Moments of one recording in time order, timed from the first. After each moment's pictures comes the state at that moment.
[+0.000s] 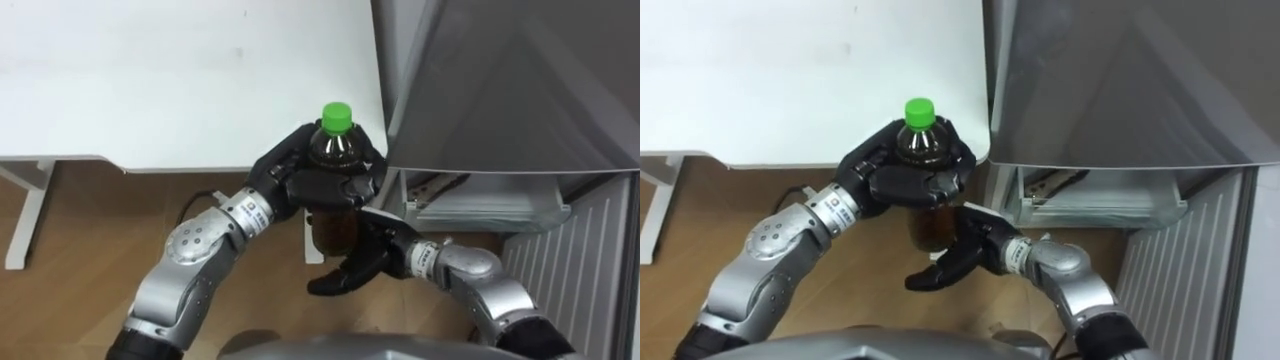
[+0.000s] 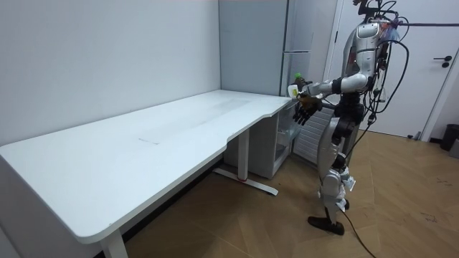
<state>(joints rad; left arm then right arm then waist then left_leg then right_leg) 0.15 0.25 -0.30 -0.03 -0.38 0.13 -0.43 0.03 -0.22 0.35 0.49 0.15 0.12 0.71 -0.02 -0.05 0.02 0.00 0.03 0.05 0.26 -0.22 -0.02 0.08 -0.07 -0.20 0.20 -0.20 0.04</state>
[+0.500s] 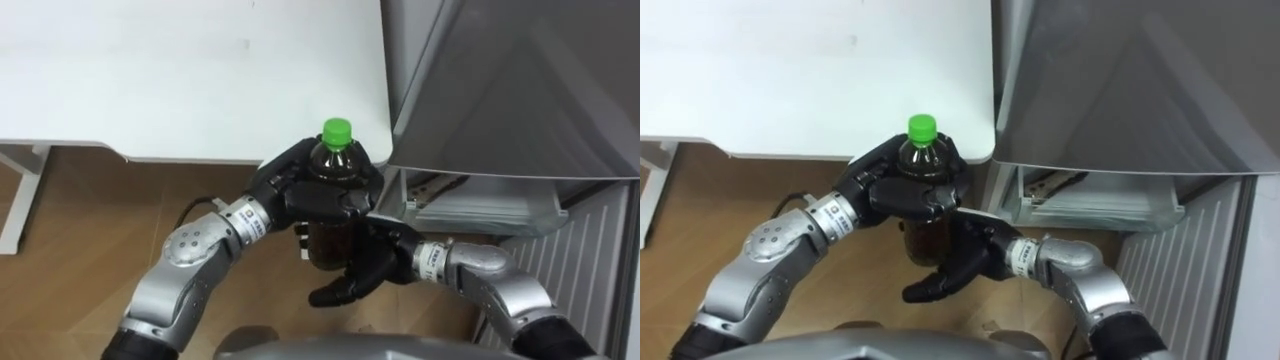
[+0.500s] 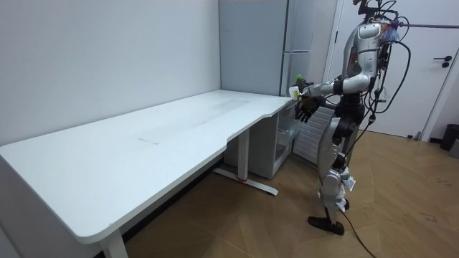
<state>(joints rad) 0.15 0.27 -0.31 -0.02 -0.38 0.14 -0.46 0.04 -0.27 0.37 0.41 0.28 0.20 0.78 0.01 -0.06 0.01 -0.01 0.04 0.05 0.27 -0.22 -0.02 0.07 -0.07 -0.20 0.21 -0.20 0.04</state>
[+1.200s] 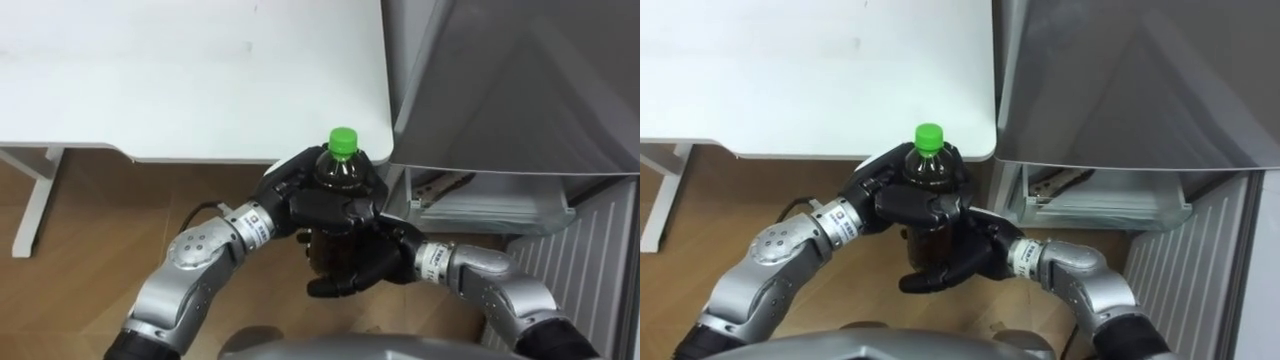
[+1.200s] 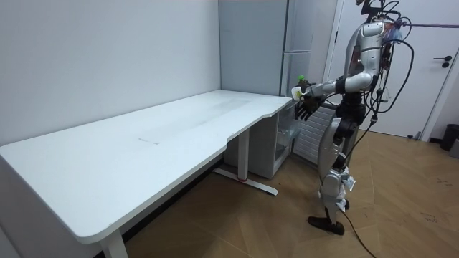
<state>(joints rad) 0.15 0.27 -0.33 -0.01 -0.38 0.14 -0.46 0.05 -0.28 0.37 0.42 0.40 0.20 0.77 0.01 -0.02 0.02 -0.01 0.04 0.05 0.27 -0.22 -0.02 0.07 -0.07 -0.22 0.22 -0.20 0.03</state>
